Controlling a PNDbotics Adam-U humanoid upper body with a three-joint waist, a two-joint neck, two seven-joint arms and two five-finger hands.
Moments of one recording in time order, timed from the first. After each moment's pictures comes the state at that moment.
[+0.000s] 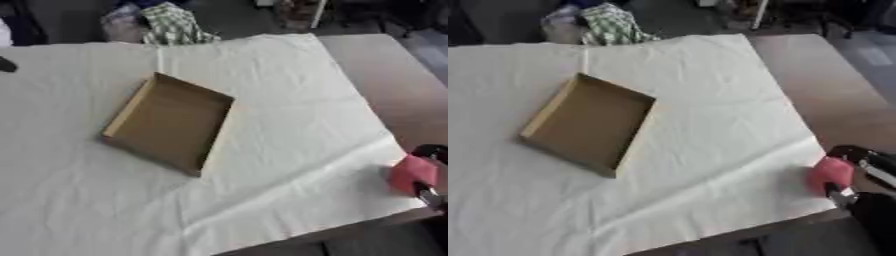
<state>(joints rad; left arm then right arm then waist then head) -0.38 0.18 -0.03 -1.98 0.16 -0.30 -0.17 0.49 -0.88 -0.25 -1.99 0.47 0.12 0.36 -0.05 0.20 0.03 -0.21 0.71</state>
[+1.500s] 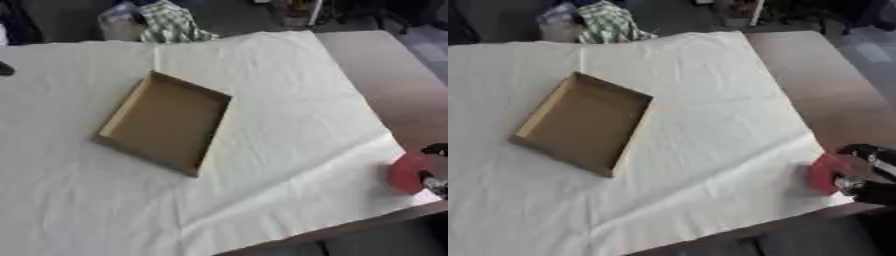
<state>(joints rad) -0.38 0.18 -0.03 -1.98 0.15 -0.30 -0.19 0.45 -0.88 -0.27 -1.87 0.42 0.12 0.39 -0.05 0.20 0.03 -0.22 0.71</state>
